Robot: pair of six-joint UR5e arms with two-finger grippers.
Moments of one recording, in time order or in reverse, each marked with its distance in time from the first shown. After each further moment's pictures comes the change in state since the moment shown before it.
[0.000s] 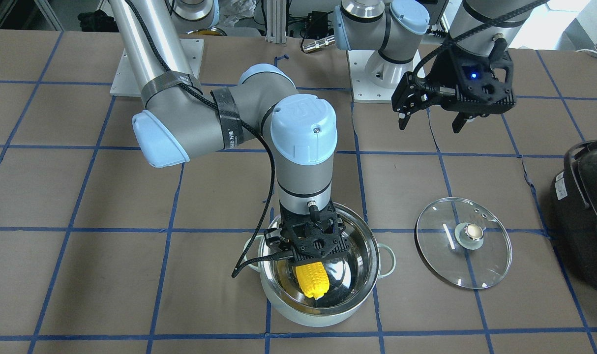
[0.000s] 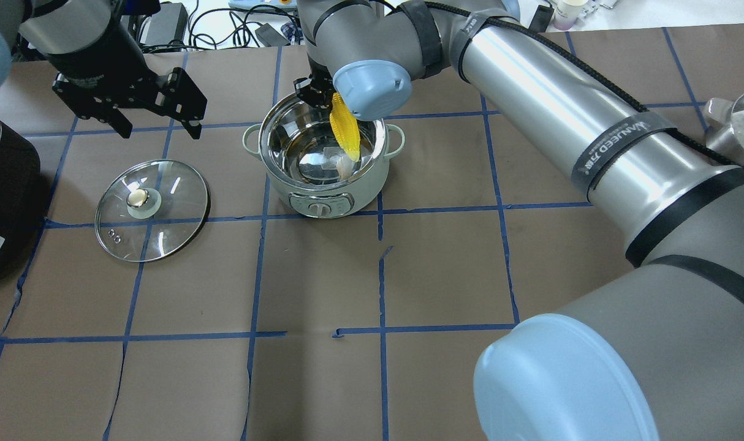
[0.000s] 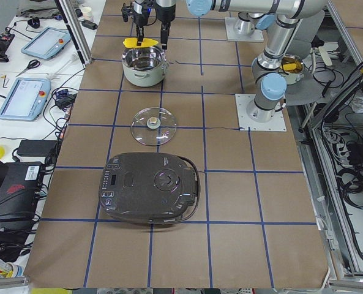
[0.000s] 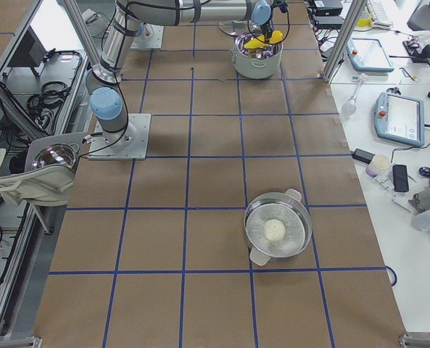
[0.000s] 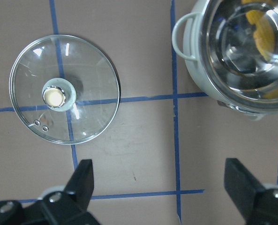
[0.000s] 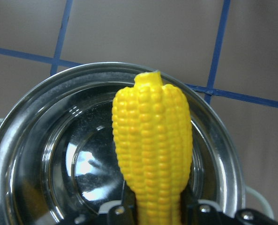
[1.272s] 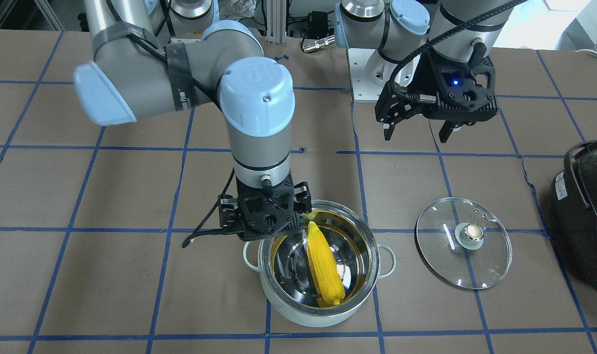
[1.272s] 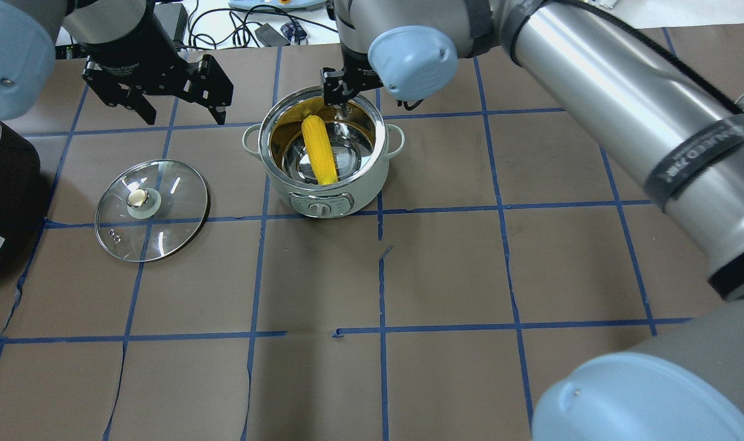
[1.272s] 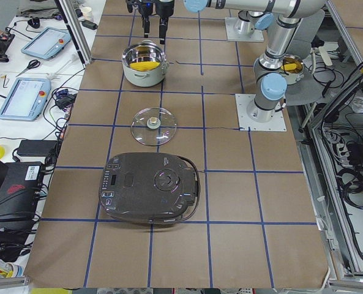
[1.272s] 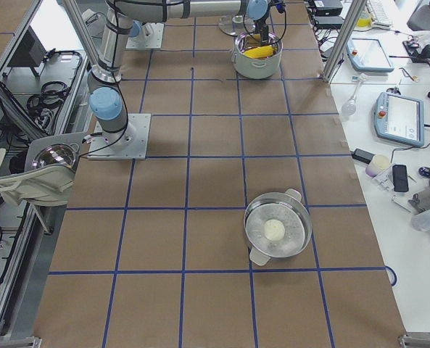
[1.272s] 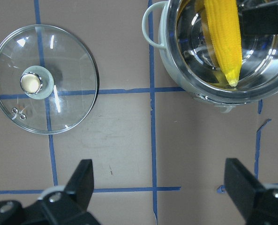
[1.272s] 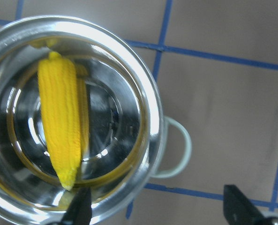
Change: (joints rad) left arm -0.059 -0.057 0.054 0.047 0.012 -0.073; right arm -0.106 -0.164 0.072 0.220 0.001 -0.049
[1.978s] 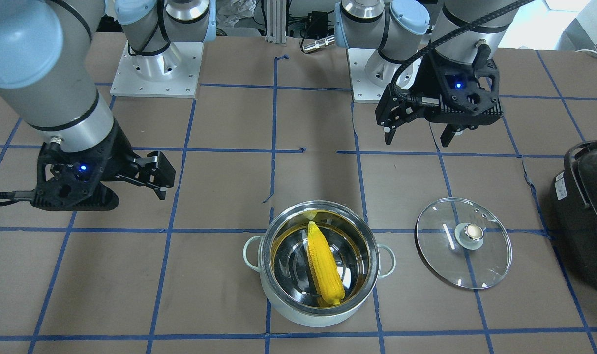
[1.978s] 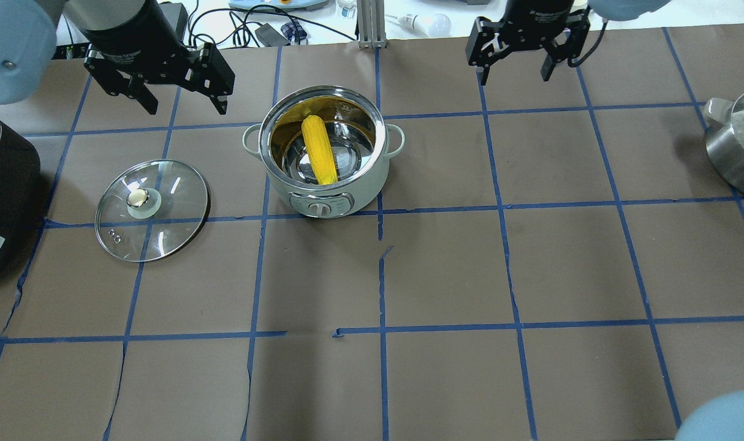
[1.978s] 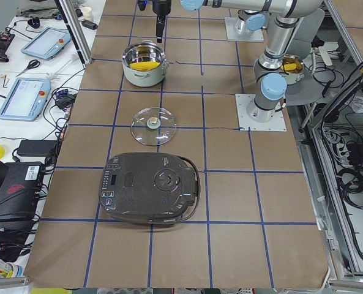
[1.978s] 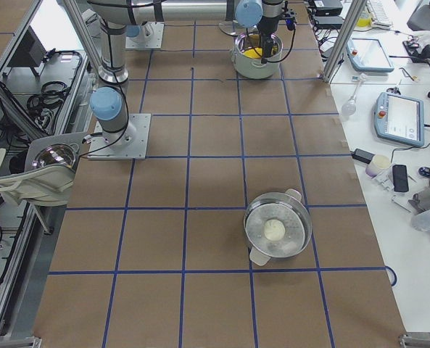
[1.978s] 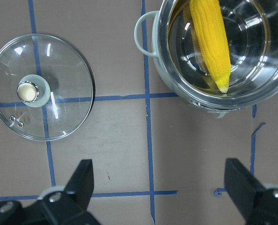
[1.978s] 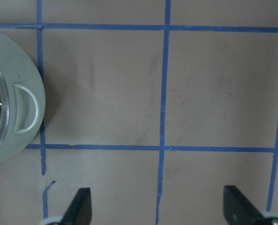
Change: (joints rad) left arm -0.002 -0.023 0.035 -0.003 -0.004 0.000; right arm -0.294 -0.191 0.071 0.220 0.017 -0.172
